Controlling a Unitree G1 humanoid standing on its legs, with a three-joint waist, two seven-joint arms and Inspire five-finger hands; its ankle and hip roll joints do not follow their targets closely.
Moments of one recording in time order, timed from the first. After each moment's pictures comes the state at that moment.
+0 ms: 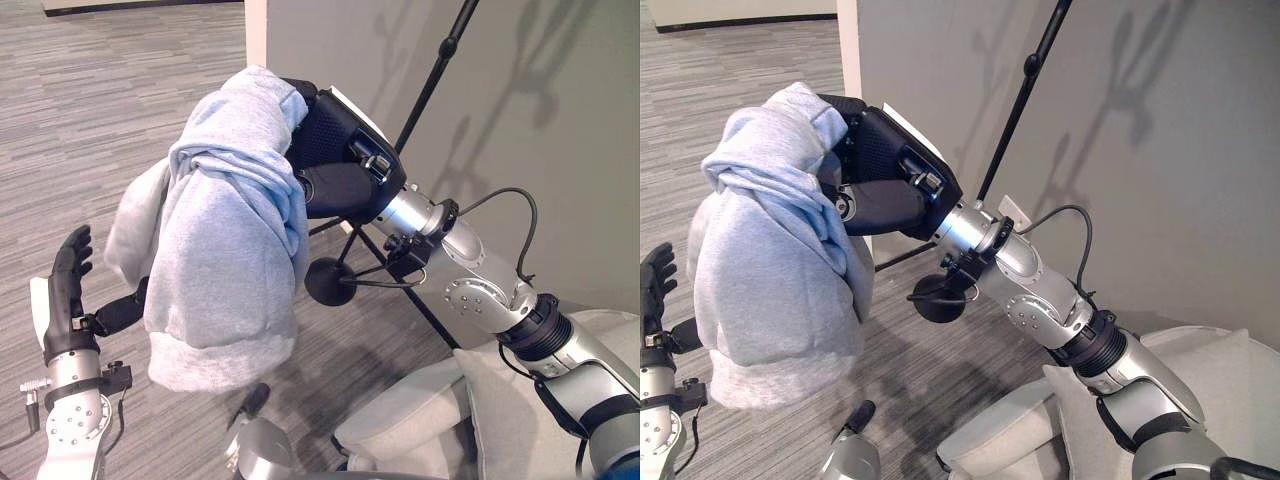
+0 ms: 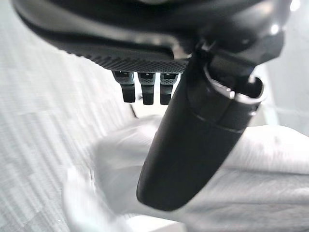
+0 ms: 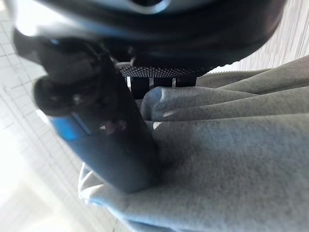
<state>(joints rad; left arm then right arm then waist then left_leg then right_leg) 0.32 0.55 0.27 -0.05 -0.03 -0.25 0.34 -0.81 -0.62 0.65 -0.21 1.06 -0.15 0.20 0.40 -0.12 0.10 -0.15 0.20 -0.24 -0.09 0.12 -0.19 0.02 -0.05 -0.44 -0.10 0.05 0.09</state>
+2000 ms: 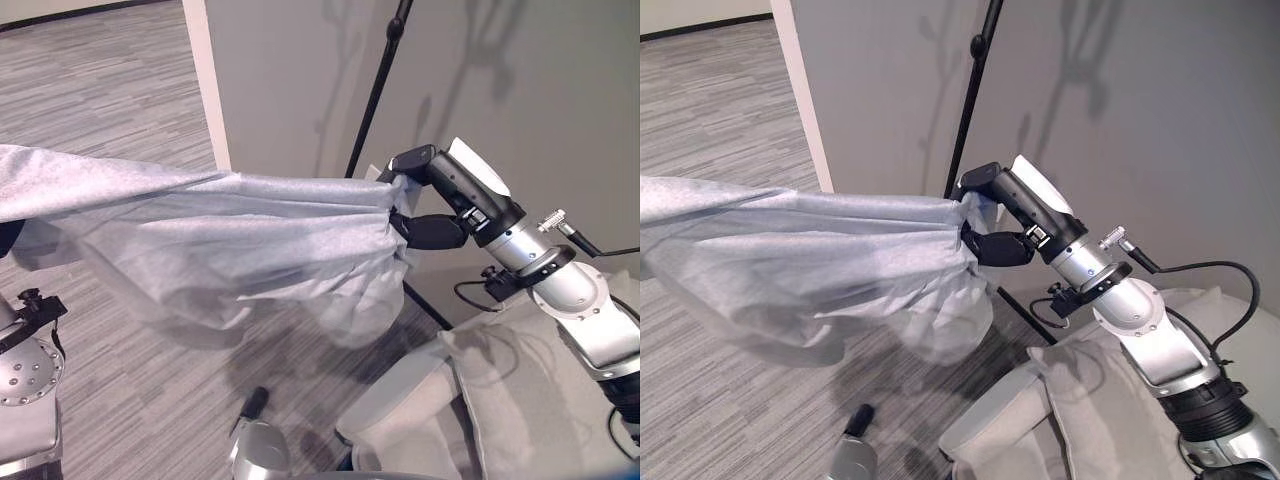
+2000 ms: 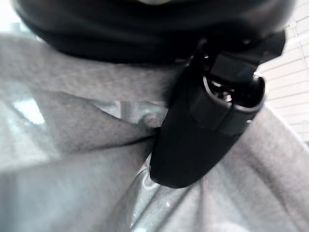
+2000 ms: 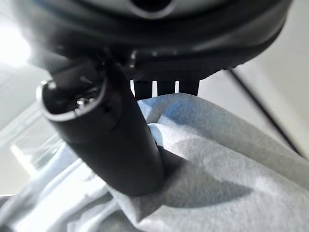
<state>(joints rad) 0.12 0.58 0.51 -0.27 0.14 -0.35 0.60 -0.29 -0.85 0.22 -0.23 0.06 -0.25 0.03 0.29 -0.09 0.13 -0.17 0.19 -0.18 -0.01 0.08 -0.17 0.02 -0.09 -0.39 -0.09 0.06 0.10</state>
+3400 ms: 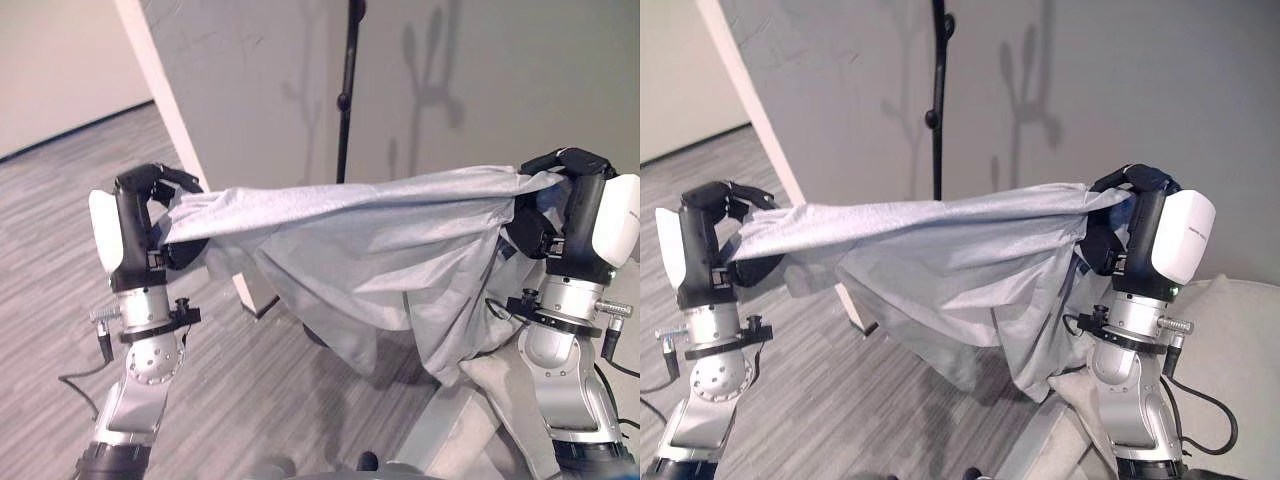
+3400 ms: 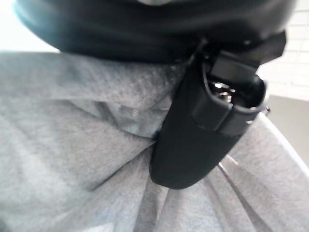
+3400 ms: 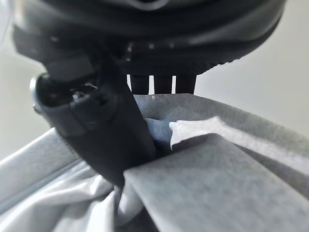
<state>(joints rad) 0.02 0.43 0.08 -0.18 0.28 -0.29 0.54 0.01 -0.48 -0.10 -0.31 -0.56 -0.01 -0.56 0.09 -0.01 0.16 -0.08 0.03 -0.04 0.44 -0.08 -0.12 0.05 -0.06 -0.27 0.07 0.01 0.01</state>
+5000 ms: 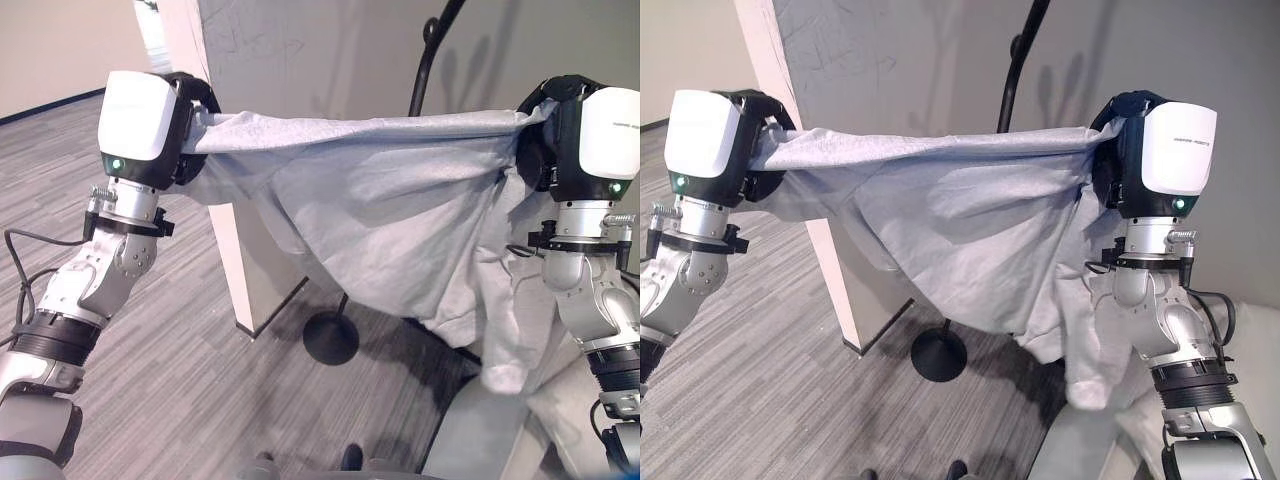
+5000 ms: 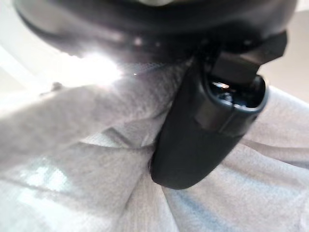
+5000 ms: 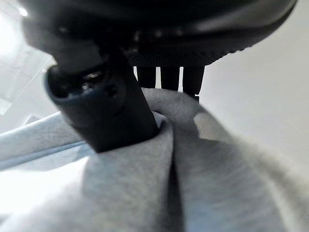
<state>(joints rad) -0.54 0.91 -0.24 0.22 0.56 -0.20 0.59 -0.43 -0.82 0.10 0.15 -0.62 -0.05 -0.64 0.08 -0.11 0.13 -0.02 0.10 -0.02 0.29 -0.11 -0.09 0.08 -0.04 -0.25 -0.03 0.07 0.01</state>
